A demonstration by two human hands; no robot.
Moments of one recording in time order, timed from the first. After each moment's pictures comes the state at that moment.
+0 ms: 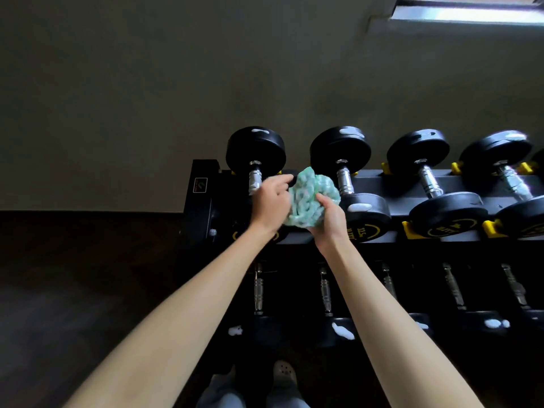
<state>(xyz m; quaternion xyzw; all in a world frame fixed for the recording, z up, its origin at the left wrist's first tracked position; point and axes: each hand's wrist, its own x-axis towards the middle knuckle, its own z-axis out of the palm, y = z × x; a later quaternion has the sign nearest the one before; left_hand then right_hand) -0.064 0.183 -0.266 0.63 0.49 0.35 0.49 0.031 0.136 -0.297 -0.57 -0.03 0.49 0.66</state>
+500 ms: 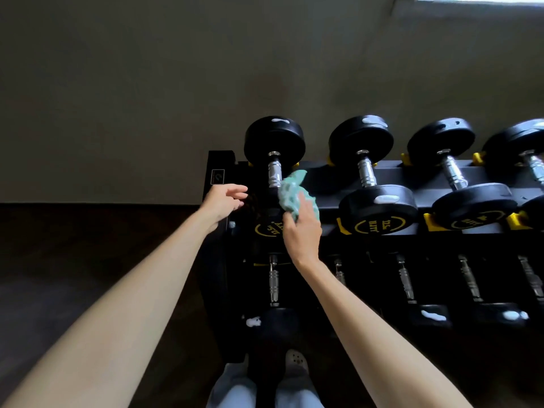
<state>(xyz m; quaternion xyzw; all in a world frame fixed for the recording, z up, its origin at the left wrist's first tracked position) -0.185 0.254 -0.303 0.60 0.58 0.16 0.53 -0.062 0.140 -0.323 -0.78 -0.38 0.24 0.43</state>
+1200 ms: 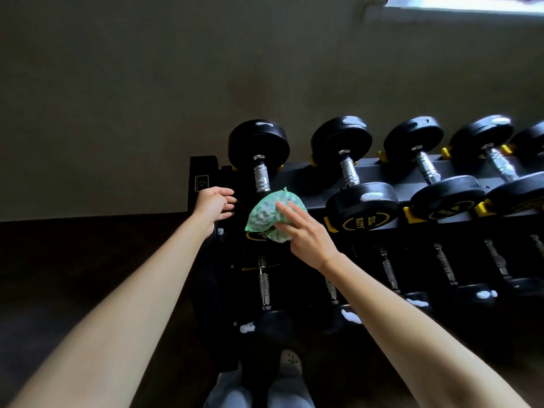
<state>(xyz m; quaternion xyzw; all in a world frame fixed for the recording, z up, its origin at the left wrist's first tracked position) -0.174 0.265 -0.308 0.49 0.60 0.21 0.59 -0.018 0.127 -0.343 -0.63 -0.75 -0.12 0.18</state>
